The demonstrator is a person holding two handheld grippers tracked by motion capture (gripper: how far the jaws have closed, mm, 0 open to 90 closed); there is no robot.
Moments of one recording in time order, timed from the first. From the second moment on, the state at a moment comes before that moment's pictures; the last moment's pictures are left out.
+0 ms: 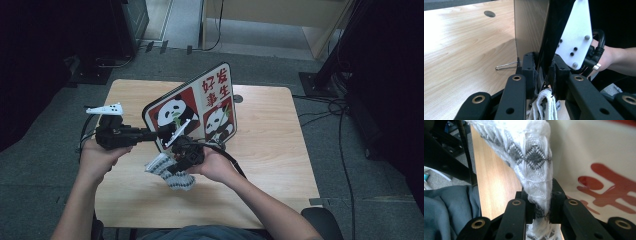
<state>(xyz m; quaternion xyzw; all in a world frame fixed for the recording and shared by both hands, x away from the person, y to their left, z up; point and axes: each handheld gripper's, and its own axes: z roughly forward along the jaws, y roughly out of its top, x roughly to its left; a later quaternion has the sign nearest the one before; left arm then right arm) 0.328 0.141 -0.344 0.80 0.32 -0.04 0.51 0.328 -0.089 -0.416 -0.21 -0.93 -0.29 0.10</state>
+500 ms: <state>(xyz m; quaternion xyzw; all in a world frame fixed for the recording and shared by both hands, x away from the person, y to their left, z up) 0.328 0.141 -0.345 0.80 0.32 -0.04 0.51 0.327 -0.101 -0.440 -0.22 -0.93 -0.28 0.10</state>
